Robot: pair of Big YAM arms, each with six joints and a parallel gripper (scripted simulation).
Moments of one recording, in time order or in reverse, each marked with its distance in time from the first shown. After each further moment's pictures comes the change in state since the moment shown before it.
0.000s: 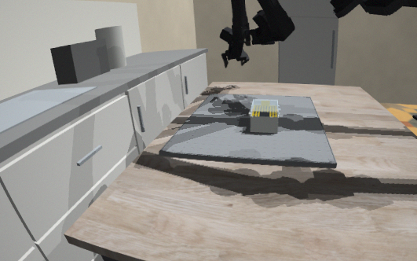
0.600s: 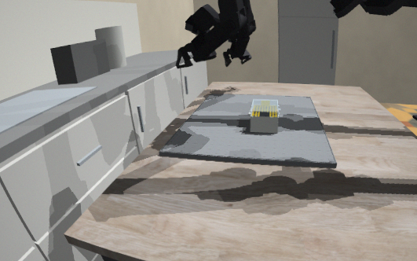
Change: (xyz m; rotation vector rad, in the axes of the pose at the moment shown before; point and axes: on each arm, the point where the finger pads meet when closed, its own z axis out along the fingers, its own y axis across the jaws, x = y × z) left arm 0.082 0.358 -0.159 -0.502 0.344 -0.253; right arm 0.028 0.011 -0.042 -0.105 -0.032 -0.135
